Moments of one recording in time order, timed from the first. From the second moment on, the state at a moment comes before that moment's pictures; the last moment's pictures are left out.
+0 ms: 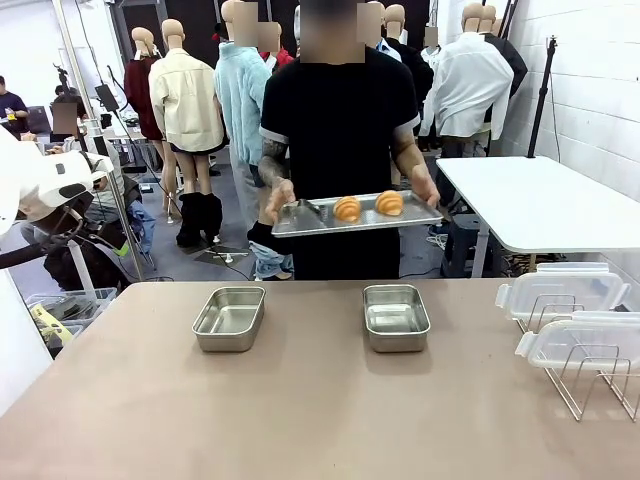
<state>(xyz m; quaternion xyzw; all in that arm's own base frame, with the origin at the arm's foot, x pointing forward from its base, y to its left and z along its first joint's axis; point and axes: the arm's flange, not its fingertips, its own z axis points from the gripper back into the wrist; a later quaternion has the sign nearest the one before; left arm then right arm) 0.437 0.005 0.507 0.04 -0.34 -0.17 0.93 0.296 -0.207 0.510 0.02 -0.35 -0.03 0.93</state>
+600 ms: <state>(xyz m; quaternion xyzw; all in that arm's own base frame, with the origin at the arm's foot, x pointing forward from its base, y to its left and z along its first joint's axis) 0.437 0.005 0.507 0.04 -0.34 -0.17 0.93 0.296 -0.207 0.510 0.02 -0.35 -0.03 0.93</state>
